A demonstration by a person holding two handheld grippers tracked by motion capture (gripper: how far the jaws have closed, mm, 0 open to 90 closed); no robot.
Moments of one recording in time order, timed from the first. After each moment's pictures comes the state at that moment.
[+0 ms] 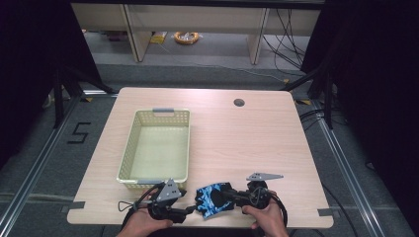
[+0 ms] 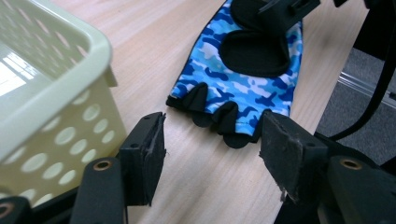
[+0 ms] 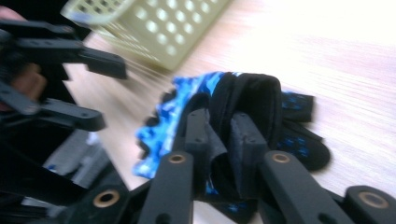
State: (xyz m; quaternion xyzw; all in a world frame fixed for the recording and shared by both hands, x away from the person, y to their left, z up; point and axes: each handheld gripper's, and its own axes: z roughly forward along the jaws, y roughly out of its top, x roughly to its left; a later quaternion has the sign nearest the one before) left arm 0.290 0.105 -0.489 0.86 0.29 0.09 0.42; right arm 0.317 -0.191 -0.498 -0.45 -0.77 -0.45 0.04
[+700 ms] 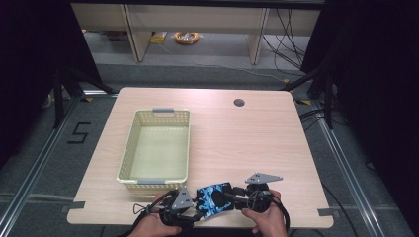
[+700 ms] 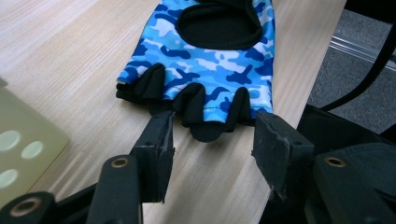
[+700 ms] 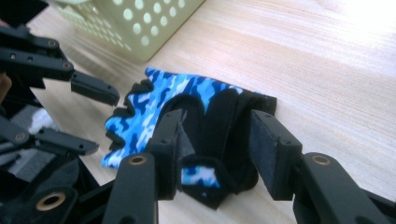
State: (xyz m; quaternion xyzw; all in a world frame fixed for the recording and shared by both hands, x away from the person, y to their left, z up) left arm 0.284 0.081 -0.503 0.89 0.24 0.09 0.38; right arm 0.304 -0.188 -0.480 -0.44 -0.80 -0.40 -0.04
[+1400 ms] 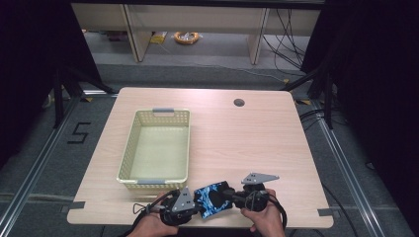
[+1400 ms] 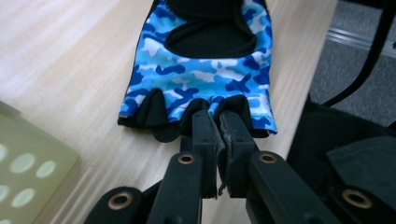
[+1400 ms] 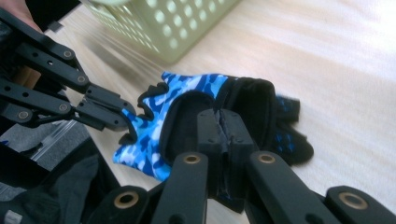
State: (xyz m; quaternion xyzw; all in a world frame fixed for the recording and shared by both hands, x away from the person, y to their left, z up) left arm 0.278 0.081 -0.491 0.89 0.21 0.10 0.39; right arm 0.307 -0.180 -0.479 -0.40 -0.81 -0.43 -0.01
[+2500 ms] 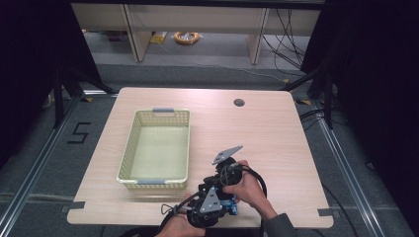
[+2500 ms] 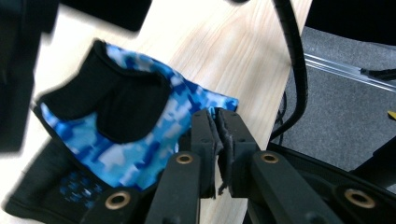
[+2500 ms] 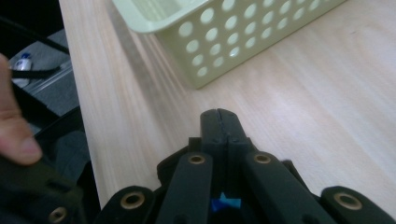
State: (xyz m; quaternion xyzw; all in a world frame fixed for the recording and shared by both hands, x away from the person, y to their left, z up) left arm 0.279 0.014 -0.494 0.88 0.20 0.07 0.42; right arm 0.376 -0.123 -0.461 -0.27 -0.89 -0.36 0.03
